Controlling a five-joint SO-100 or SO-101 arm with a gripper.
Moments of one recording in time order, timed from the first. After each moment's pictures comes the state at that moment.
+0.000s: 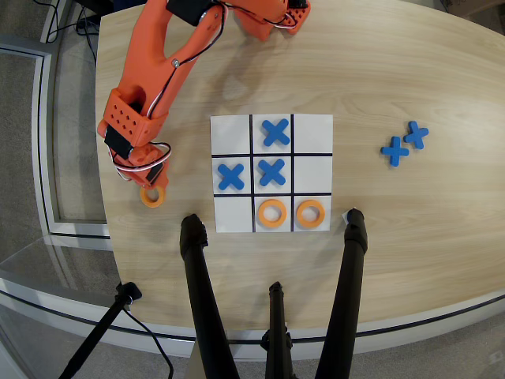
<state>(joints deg) 39.6 68.6 88.0 41.5 -95.9</state>
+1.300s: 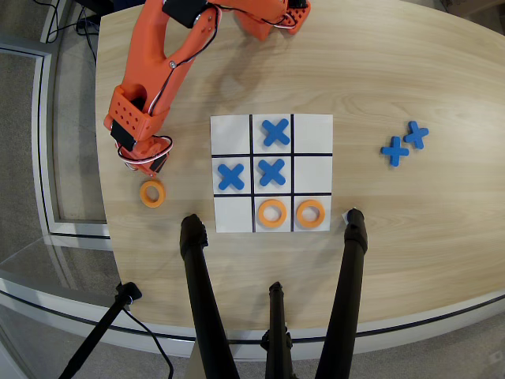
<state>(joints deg) 41.6 65.7 93.7 40.5 -99.8</state>
